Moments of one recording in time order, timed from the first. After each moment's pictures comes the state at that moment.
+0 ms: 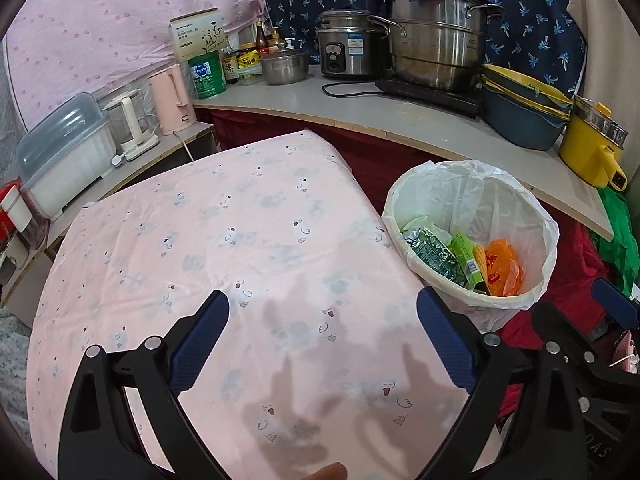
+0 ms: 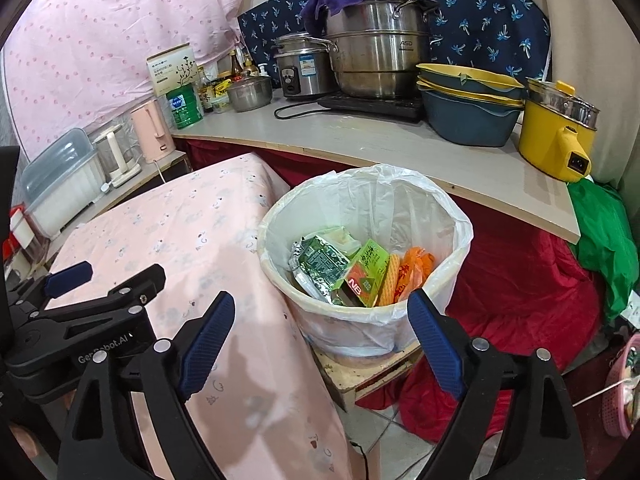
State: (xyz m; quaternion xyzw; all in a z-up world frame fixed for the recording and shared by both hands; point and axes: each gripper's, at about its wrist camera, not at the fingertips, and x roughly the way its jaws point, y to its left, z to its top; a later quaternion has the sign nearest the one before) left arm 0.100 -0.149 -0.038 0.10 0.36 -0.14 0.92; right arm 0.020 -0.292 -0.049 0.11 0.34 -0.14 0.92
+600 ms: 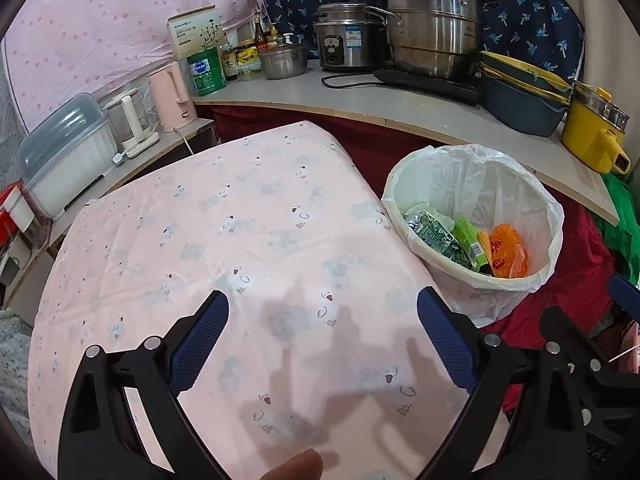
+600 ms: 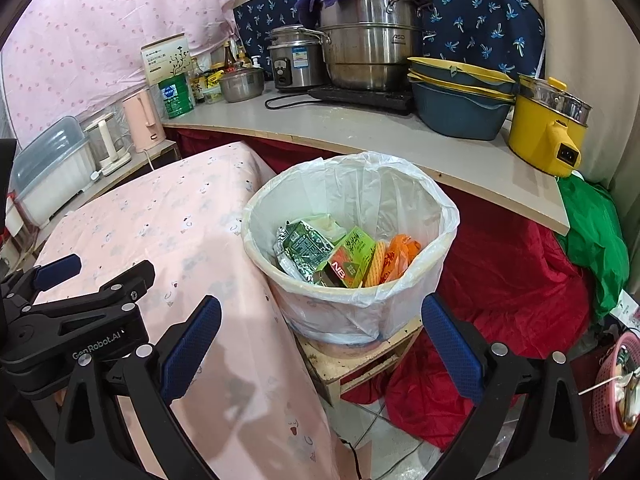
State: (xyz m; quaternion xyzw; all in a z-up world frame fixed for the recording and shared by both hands) left arm 0.091 -0.152 -0.053 0.11 0.37 -0.14 0.91; right arm 0.012 -0.293 -0.061 0.10 0.35 -0.15 0.92
